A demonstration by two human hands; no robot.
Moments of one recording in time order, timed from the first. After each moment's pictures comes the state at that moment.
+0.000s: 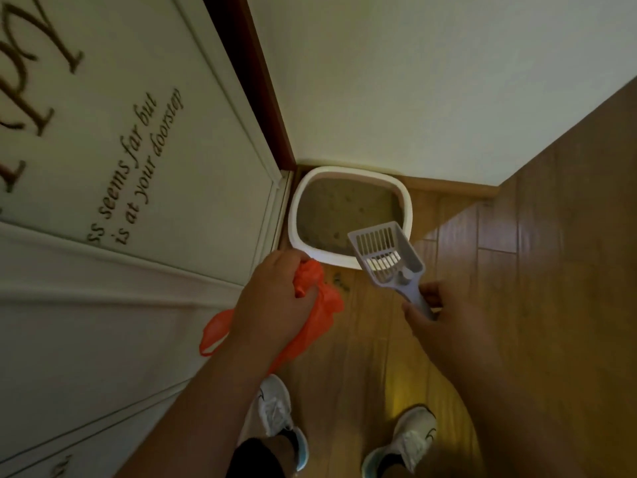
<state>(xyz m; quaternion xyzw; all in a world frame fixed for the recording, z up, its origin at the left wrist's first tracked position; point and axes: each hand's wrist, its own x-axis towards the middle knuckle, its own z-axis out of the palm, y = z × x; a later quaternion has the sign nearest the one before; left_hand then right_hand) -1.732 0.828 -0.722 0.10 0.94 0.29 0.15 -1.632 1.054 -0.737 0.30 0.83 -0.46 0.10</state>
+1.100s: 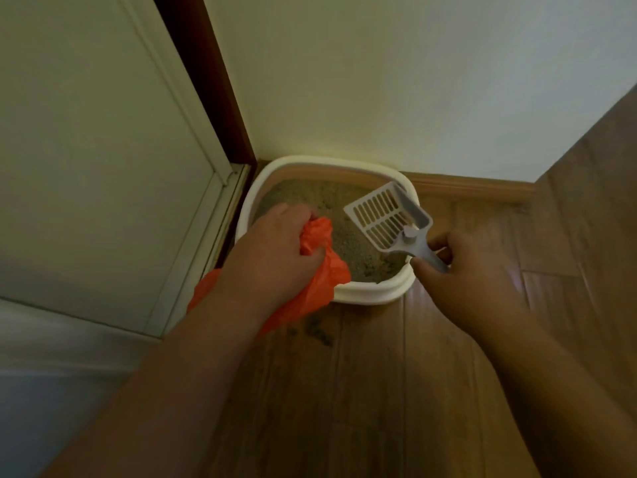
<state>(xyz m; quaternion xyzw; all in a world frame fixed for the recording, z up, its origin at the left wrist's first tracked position) -1.821 0.900 -1.045 0.21 0.94 0.25 0.05 -1.723 1.125 -1.061 0.26 0.89 -0.36 0.01</state>
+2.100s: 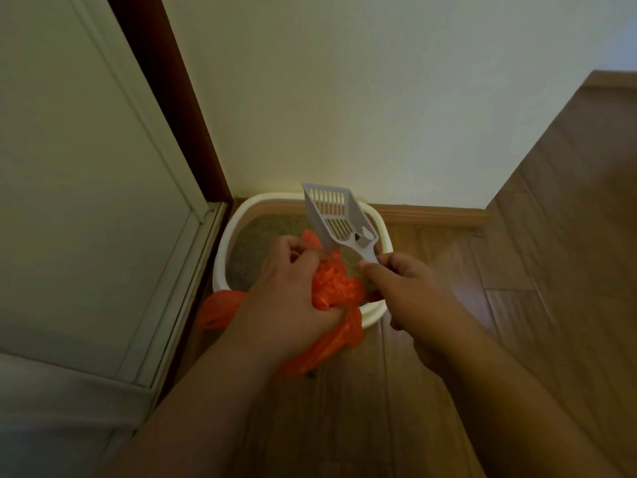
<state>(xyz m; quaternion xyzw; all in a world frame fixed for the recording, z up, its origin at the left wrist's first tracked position) -1.783 0.918 -1.029 0.26 0.91 0.30 0.12 -1.718 1.085 -1.019 0.27 0.72 -0.63 0.03</state>
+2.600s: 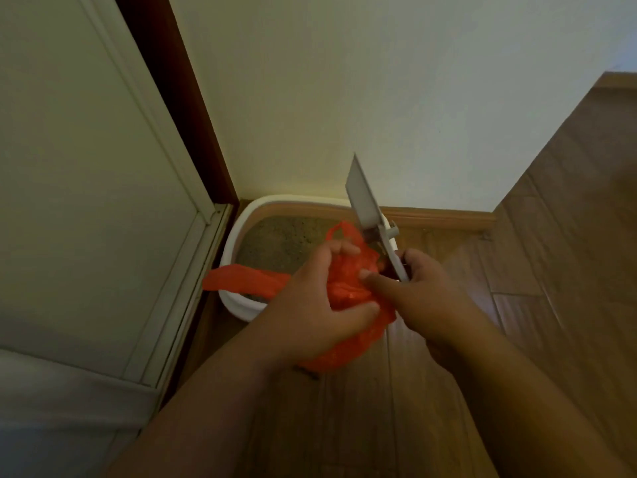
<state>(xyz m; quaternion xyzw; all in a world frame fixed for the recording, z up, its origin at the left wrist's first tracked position) -1.779 0.928 -1.022 0.23 0.78 0.51 0.27 -1.724 1.094 -1.023 0.27 0.73 -0.62 0.03</state>
